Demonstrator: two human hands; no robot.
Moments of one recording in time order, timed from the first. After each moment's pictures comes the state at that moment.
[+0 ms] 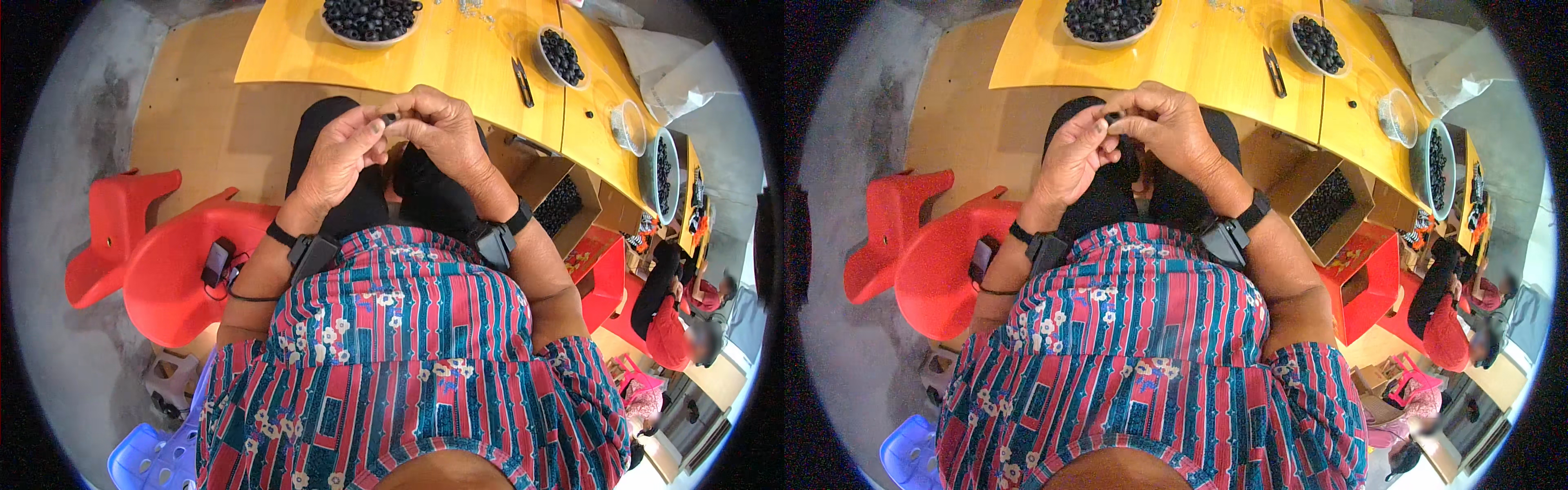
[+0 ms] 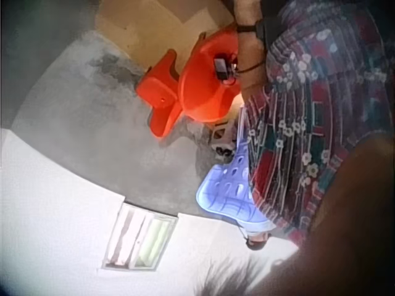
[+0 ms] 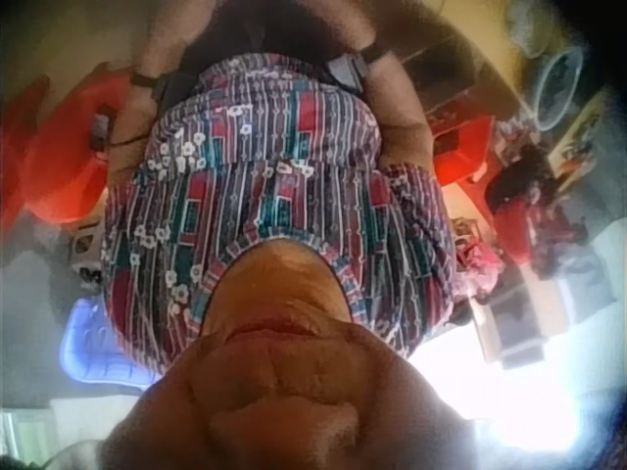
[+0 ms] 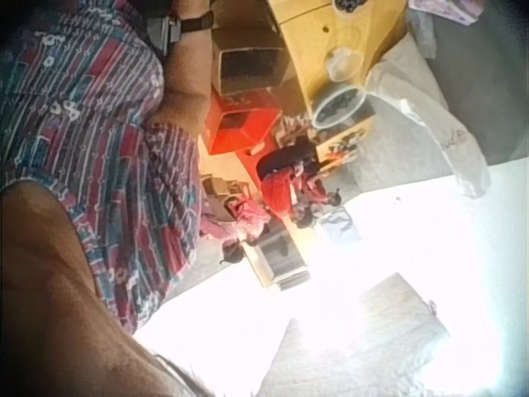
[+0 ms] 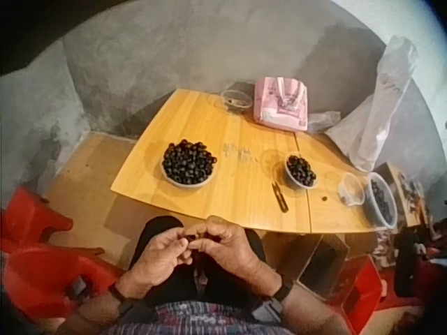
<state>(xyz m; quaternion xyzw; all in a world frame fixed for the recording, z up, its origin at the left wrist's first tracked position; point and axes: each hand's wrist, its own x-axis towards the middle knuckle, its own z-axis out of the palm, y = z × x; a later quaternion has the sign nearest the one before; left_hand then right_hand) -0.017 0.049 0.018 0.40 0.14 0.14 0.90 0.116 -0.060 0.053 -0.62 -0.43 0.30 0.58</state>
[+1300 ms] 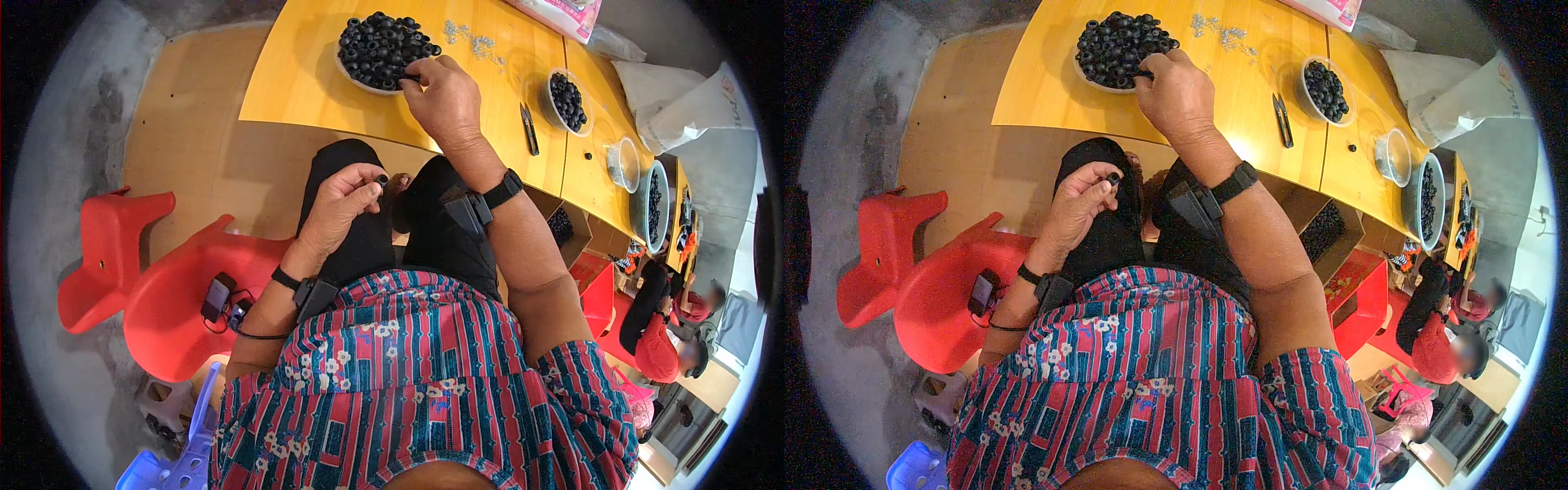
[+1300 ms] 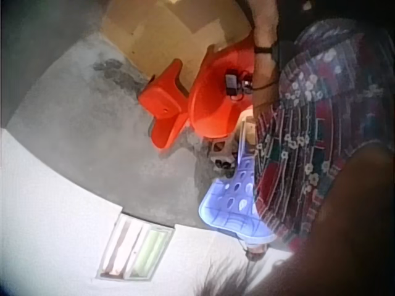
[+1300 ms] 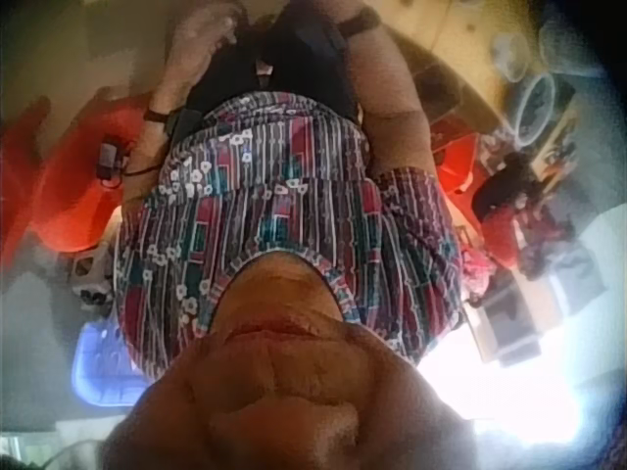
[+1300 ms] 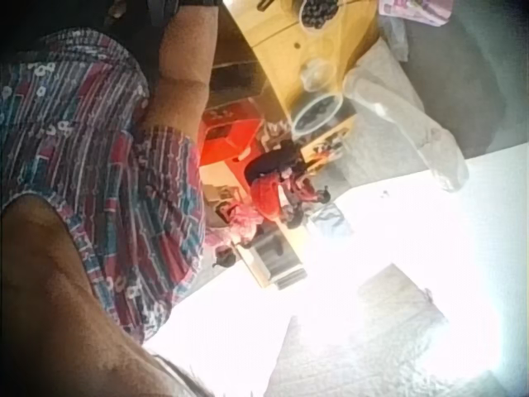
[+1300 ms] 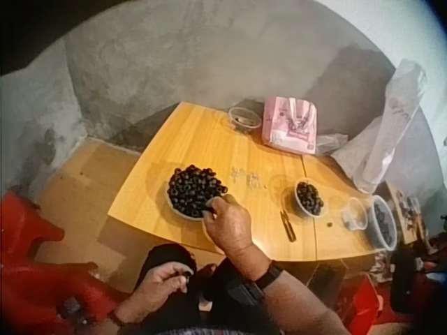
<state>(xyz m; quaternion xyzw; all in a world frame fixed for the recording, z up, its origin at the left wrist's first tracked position) -0.040 0.038 -0.004 0.47 0.18 0.10 0.86 0.174 -0.001 0.050 -0.81 -0.46 -0.11 0.33</state>
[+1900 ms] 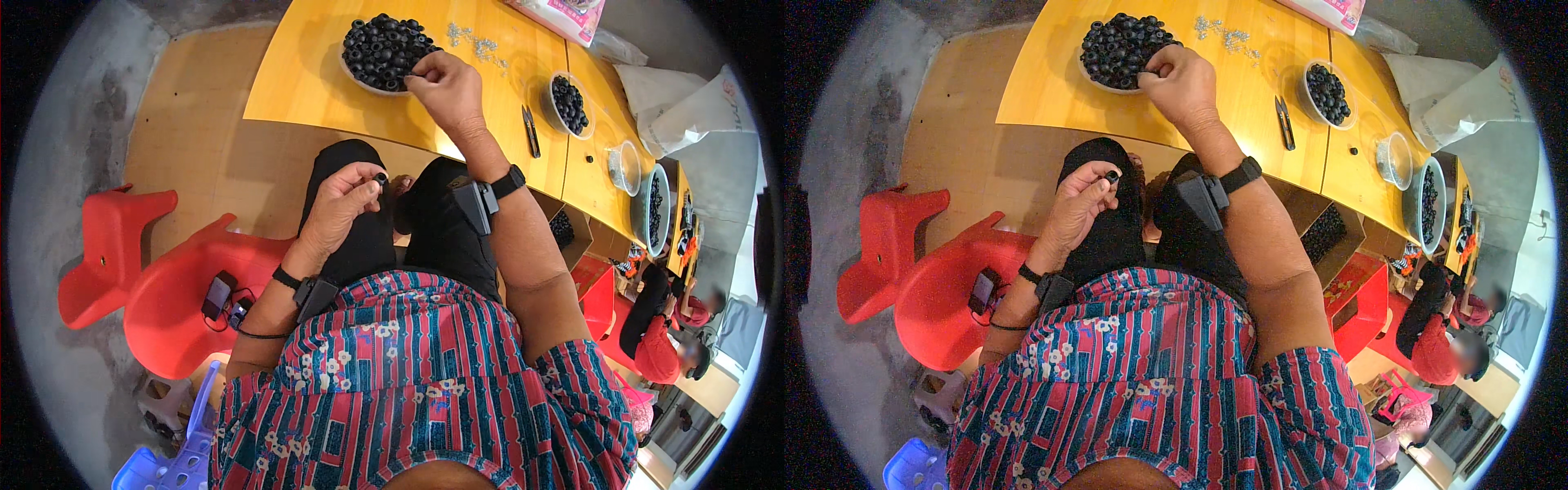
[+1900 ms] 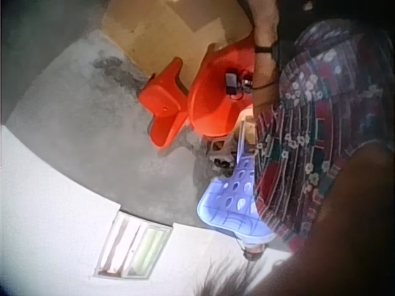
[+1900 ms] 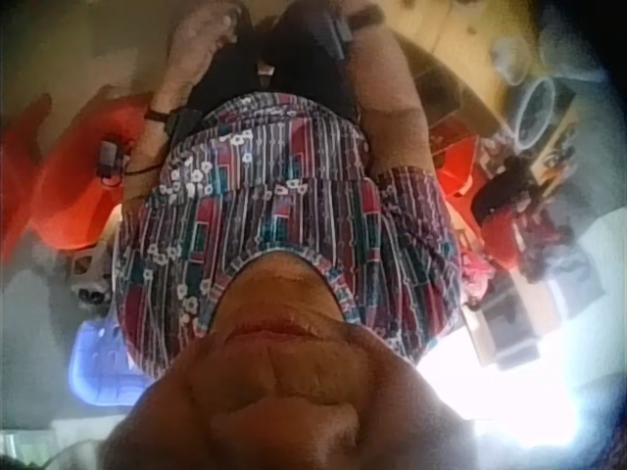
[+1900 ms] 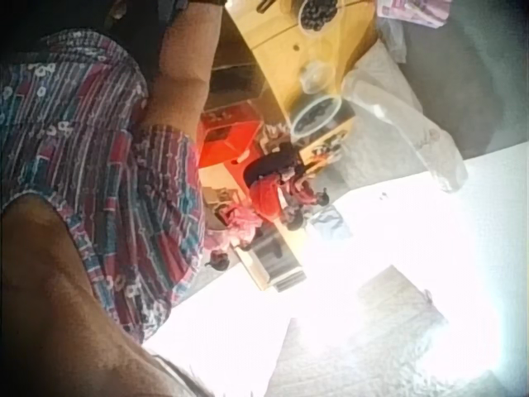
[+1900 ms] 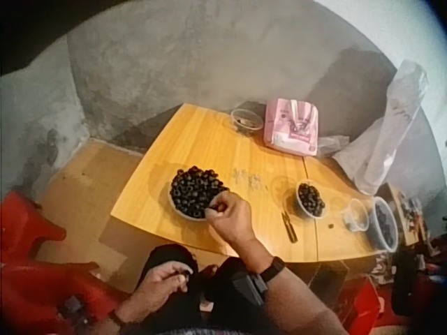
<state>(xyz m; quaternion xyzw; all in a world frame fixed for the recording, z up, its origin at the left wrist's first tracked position) -0.039 0.038 -0.004 0.44 0.18 0.12 0.87 0.190 0.004 0.050 -0.81 -0.44 -0.01 0.40</state>
